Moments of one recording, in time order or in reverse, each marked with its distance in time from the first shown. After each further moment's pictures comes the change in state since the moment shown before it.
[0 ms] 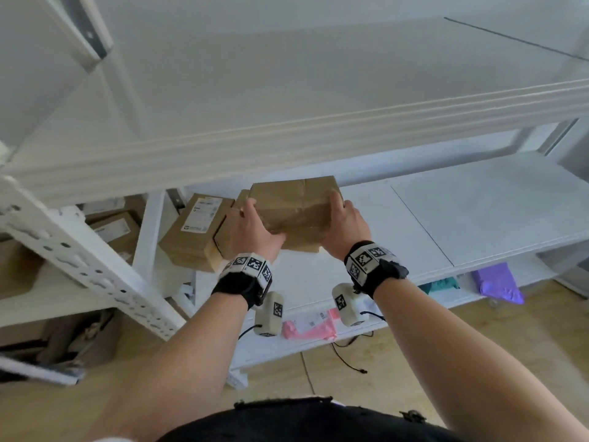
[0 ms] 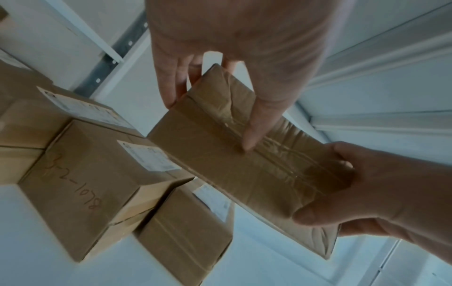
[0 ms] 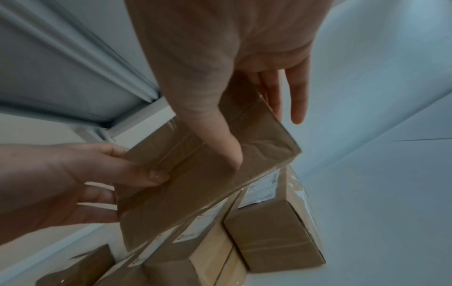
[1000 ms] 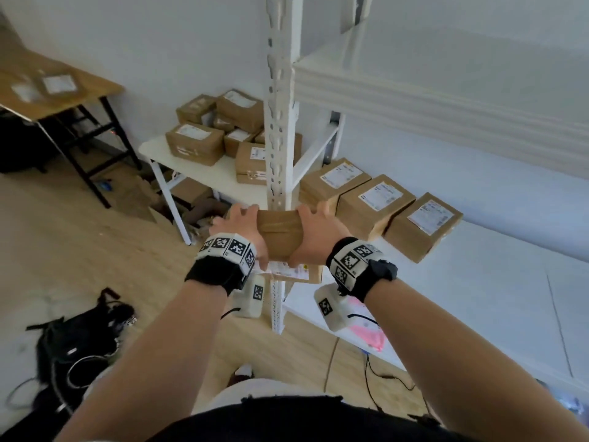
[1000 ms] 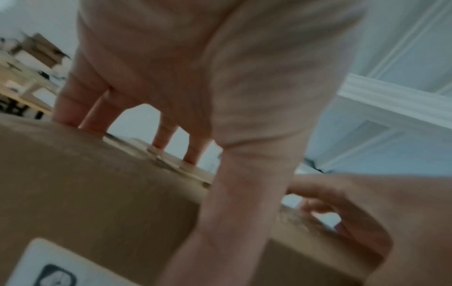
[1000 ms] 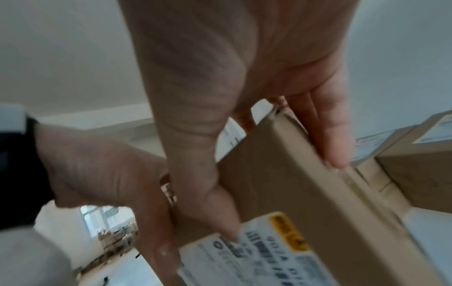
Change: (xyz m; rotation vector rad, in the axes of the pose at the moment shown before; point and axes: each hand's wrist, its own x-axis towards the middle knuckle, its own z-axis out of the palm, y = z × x) left_hand -0.177 -0.130 -0.140 0.432 -0.190 -0.613; right_hand -0.143 -0.184 0.020 -0.267 -0.578 -0.743
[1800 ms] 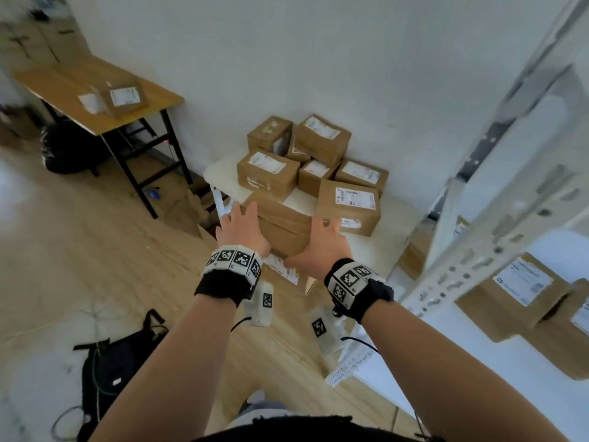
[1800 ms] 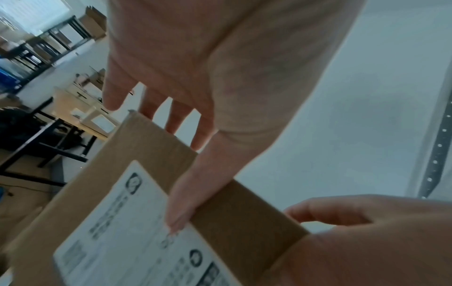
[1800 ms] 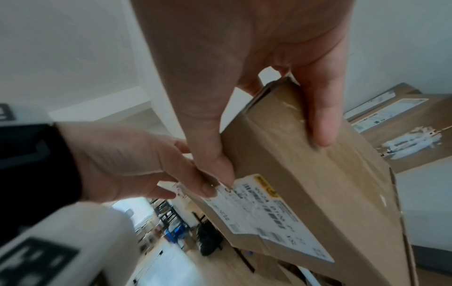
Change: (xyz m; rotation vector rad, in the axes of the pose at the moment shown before) left_hand 0.222 -0.207 -0.090 -0.228 0.238 -0.123; right_hand 0.244 -0.203 0.008 0.236 0.025 0.079
